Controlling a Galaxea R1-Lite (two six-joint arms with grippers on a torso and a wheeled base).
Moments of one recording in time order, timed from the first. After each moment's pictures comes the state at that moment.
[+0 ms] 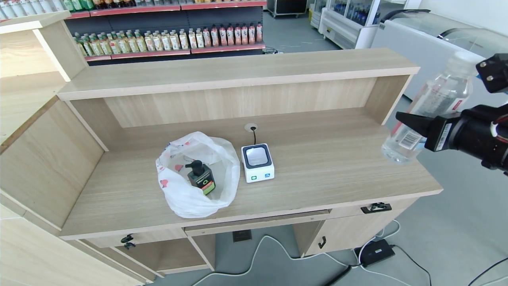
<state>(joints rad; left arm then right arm) 0.00 0.00 0.00 0.00 -0.05 0.00 0.23 1.35 -0.78 -0.57 -0.01 -0.10</state>
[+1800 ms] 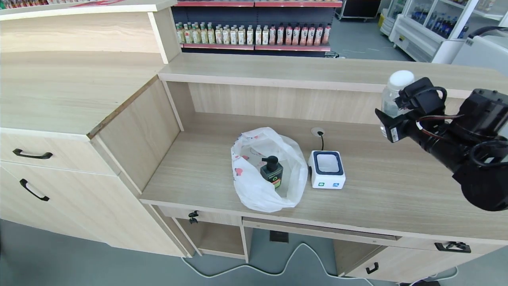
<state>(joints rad) 0.00 0.00 0.00 0.00 -0.05 0.00 0.11 1.81 -0.86 -1.16 0.00 -0.64</state>
